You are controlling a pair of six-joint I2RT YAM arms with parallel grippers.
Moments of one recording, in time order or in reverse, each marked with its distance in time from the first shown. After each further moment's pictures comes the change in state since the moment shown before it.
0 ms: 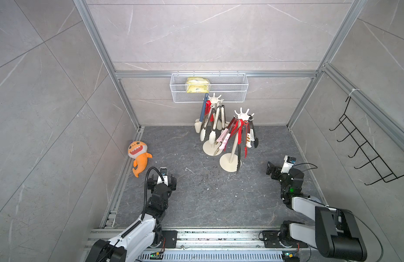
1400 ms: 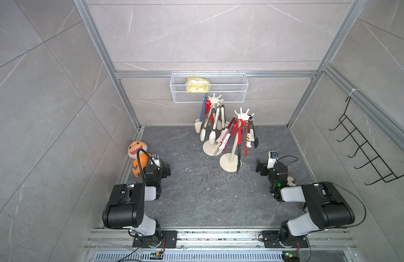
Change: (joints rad) left arm 0.346 0.616 0.292 0.220 0.386 -0.081; right arm 0.208 0.233 0.098 0.123 0.187 -0.136
